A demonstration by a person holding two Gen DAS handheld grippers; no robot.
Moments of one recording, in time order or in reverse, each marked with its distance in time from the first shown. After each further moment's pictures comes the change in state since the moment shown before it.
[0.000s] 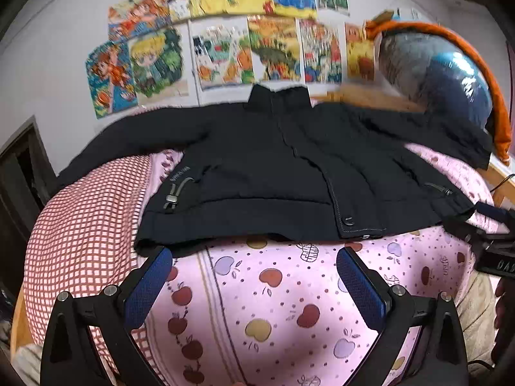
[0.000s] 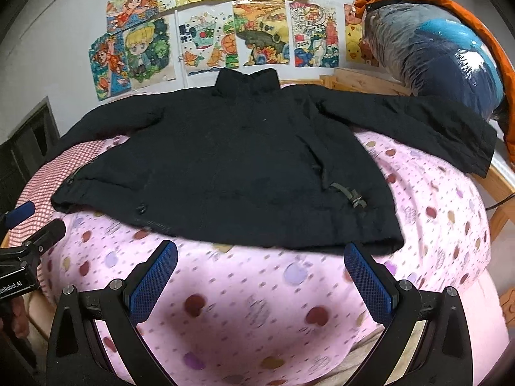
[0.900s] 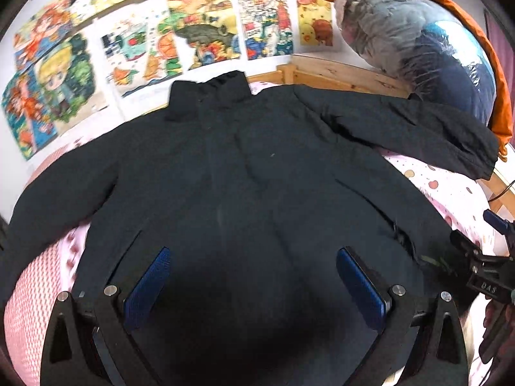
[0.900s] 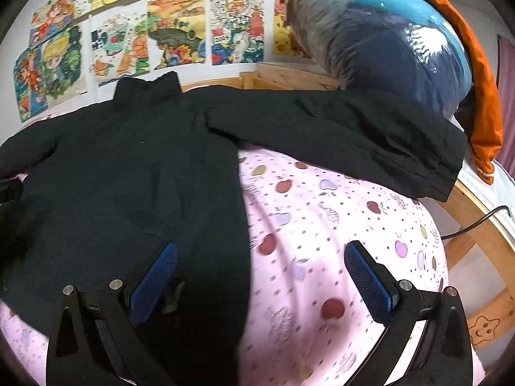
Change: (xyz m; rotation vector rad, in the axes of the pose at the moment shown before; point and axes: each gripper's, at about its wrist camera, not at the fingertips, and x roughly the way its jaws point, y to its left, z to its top) left arm 0.129 -0.106 0.158 0.180 0.131 -0.159; right arm 0.098 -0.133 0.075 0.124 0.019 -0.246
